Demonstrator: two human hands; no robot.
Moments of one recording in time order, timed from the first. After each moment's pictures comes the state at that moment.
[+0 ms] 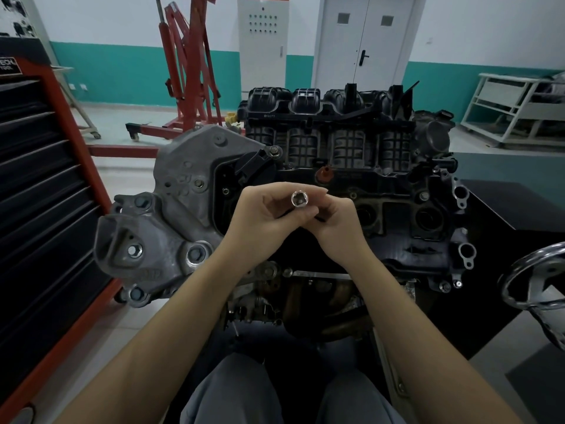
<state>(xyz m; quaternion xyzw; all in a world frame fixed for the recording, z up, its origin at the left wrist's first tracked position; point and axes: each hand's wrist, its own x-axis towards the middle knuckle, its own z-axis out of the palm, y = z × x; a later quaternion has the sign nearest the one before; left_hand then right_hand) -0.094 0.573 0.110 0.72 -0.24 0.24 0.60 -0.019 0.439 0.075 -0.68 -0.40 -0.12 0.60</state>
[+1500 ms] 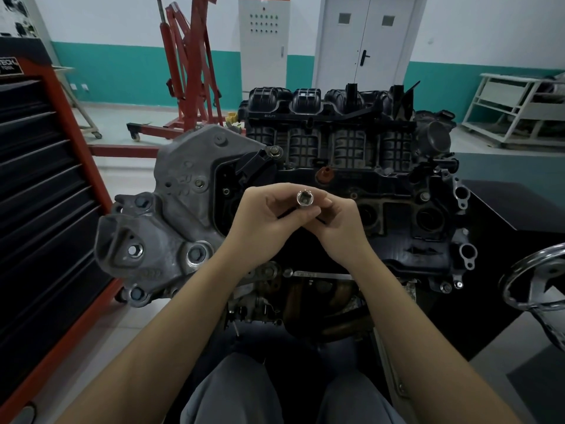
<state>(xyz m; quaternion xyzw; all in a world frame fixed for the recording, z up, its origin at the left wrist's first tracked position) -0.091 0.573 0.108 0.72 -0.25 0.25 0.60 -0.021 0.437 0.076 -0.66 -0.41 -0.11 0.62</state>
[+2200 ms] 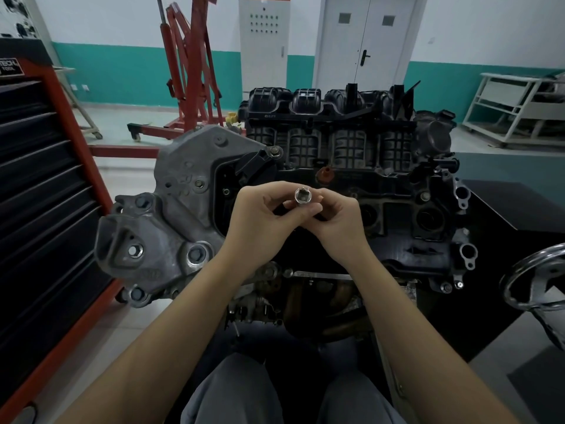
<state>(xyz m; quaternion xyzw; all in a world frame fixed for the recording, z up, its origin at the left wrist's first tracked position) -0.093 0.570 0.108 0.73 -0.20 0.29 0.59 -0.017 0.439 0.073 -0.66 -0.39 -0.13 0.64</state>
